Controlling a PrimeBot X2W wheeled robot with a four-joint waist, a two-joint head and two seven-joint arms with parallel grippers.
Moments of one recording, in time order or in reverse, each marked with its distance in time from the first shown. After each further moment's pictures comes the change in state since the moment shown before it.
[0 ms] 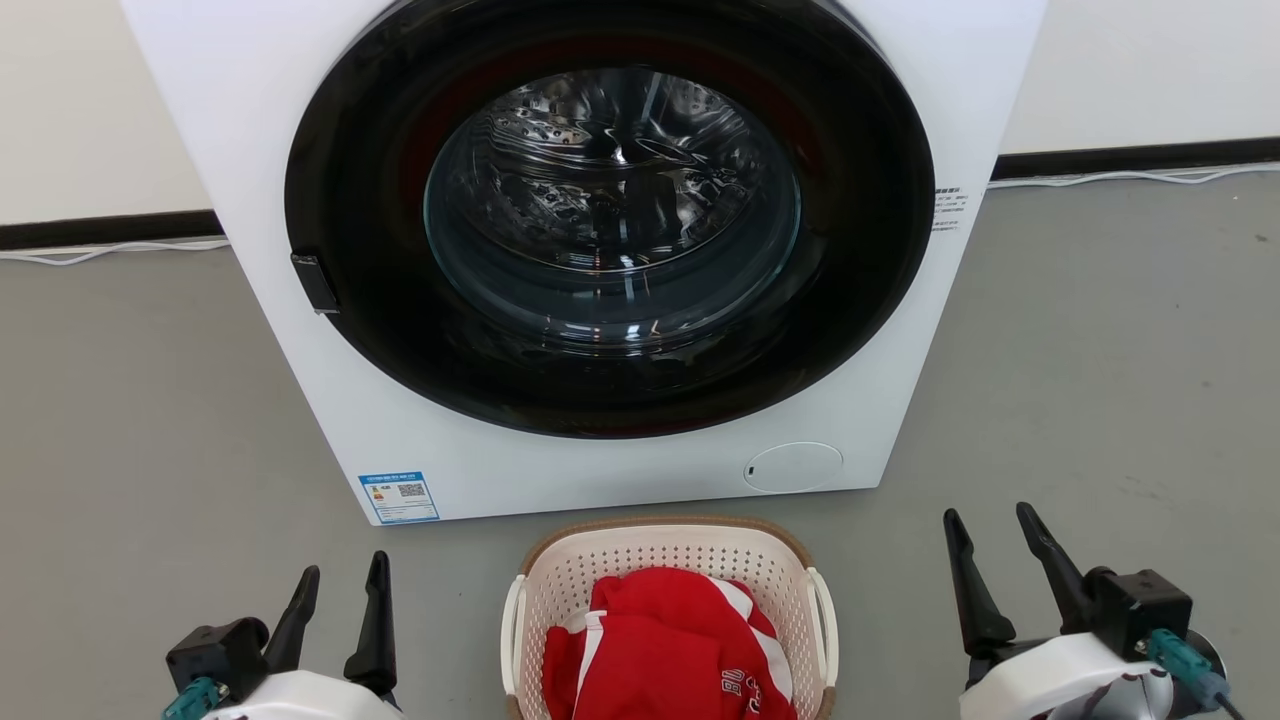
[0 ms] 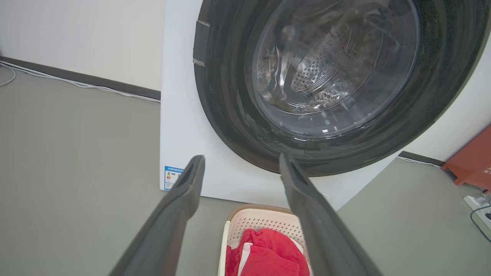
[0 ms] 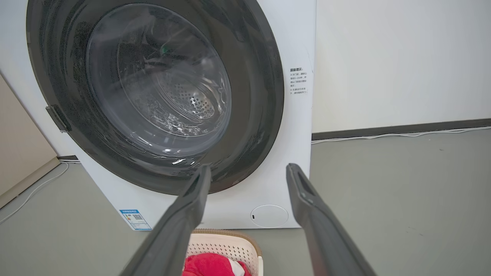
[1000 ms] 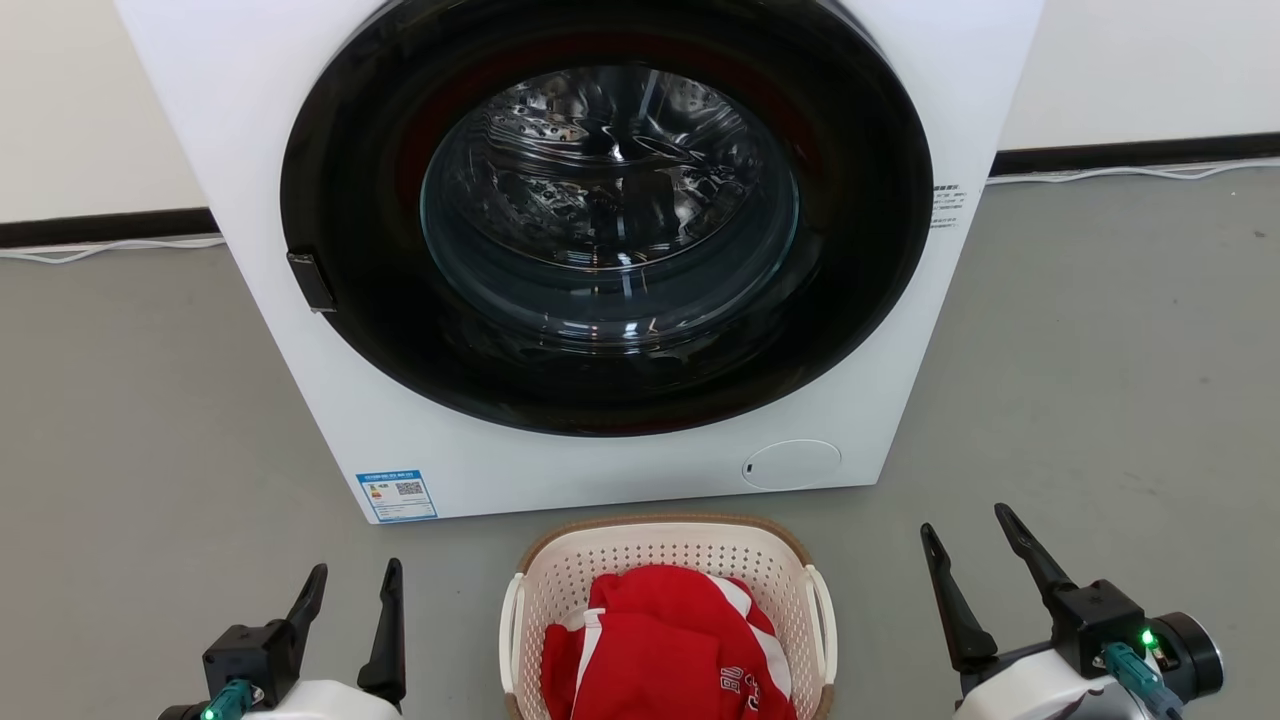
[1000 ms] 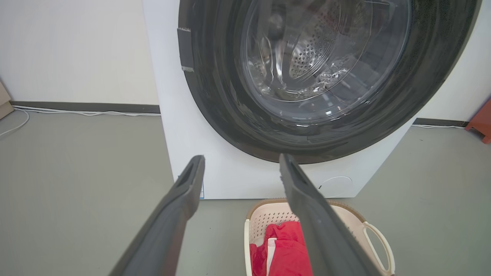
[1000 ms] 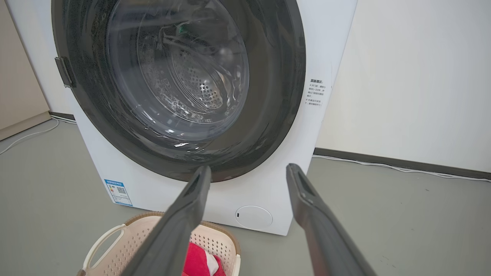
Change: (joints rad) left arm 0.003 0.001 -0.003 0.011 0.202 -0.001 -0.044; right arm 0.000 -0.011 0.020 0.017 -0.221 0.001 -0.051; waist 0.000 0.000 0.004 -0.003
